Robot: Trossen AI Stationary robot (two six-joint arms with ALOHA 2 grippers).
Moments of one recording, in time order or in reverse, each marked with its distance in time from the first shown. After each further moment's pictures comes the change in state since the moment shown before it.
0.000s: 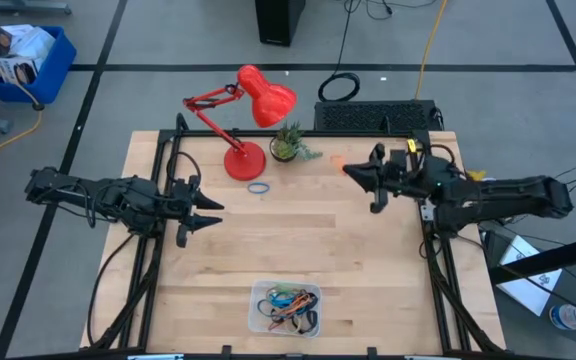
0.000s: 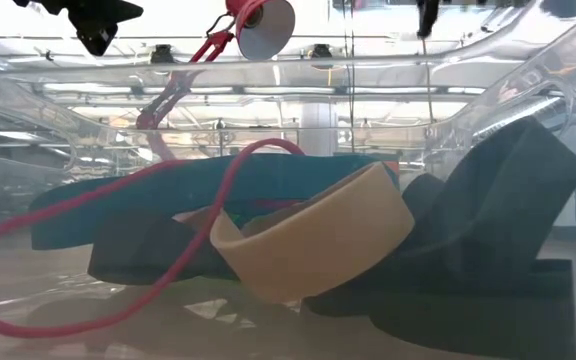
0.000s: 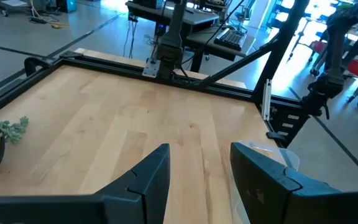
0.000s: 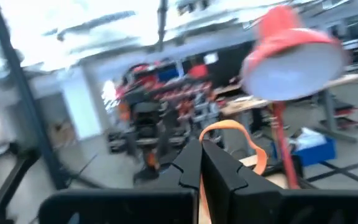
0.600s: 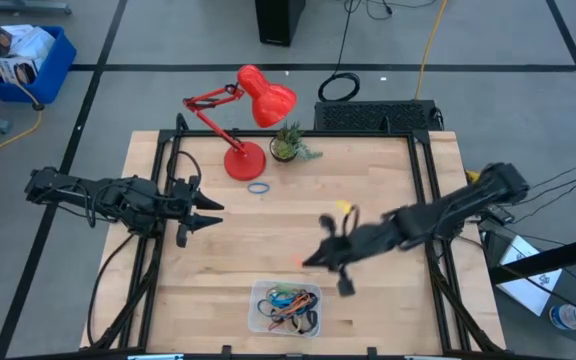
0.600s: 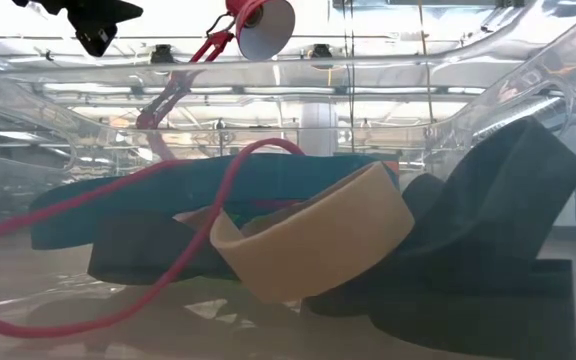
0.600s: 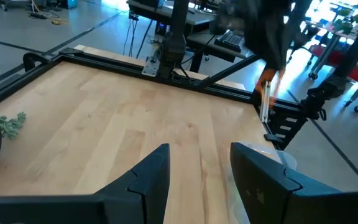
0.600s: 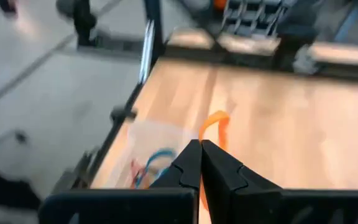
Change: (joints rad) left arm 0.000 0.000 0.000 0.000 0.000 -0.028; right arm 0.489 0.587 0.640 -0.733 0.058 -0.149
